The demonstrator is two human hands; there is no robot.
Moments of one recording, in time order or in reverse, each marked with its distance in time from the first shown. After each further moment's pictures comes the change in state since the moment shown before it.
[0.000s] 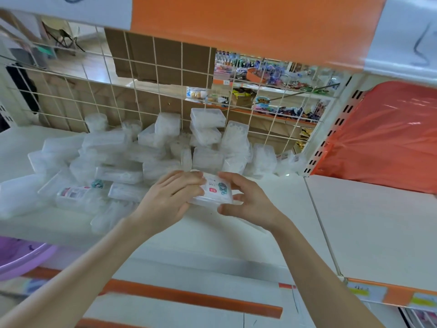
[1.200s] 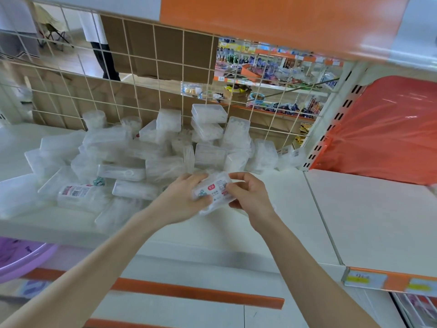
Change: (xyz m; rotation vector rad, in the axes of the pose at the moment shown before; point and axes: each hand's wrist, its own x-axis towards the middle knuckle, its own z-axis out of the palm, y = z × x) left_hand 0.013 0.010 0.001 -0.333 -0.587 -0.894; right_hand 0.005 0.001 0.026 0.392 0.348 0.266
